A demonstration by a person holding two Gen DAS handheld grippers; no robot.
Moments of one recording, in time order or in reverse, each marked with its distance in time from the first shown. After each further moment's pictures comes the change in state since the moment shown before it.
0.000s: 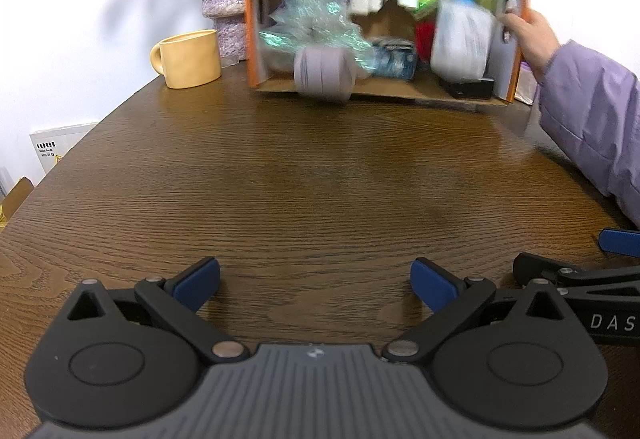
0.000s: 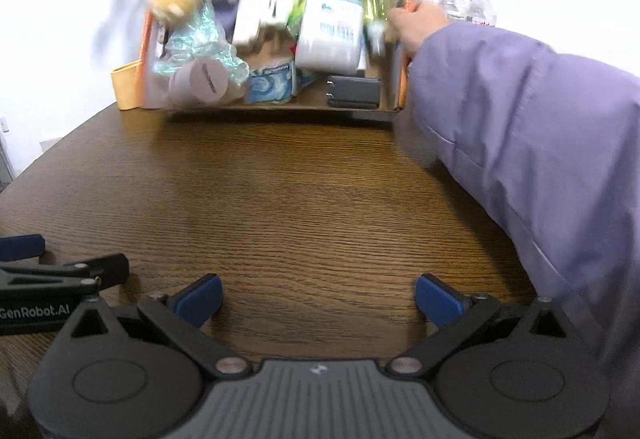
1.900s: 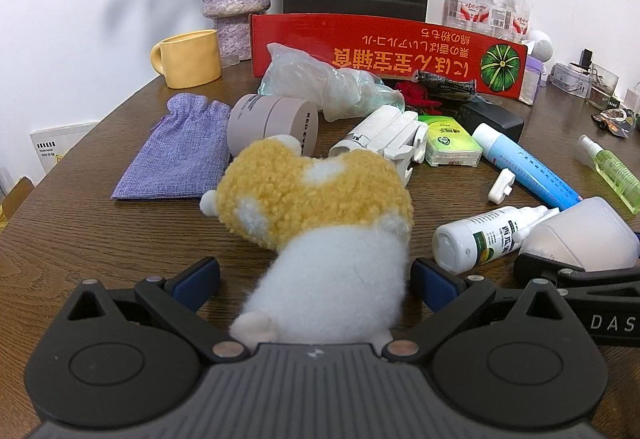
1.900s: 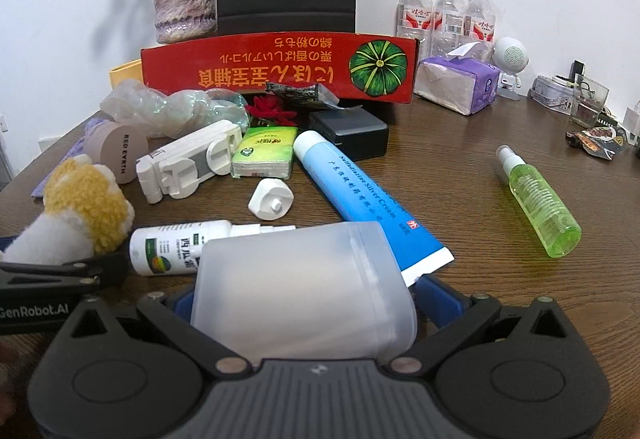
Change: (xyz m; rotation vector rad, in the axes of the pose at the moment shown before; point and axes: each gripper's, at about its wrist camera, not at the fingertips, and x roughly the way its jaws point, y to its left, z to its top) left arm 0.002 -0.001 -0.004 0.000 -0.002 0.001; right arm 0.001 0.002 -0.002 0.000 0.000 -0.005
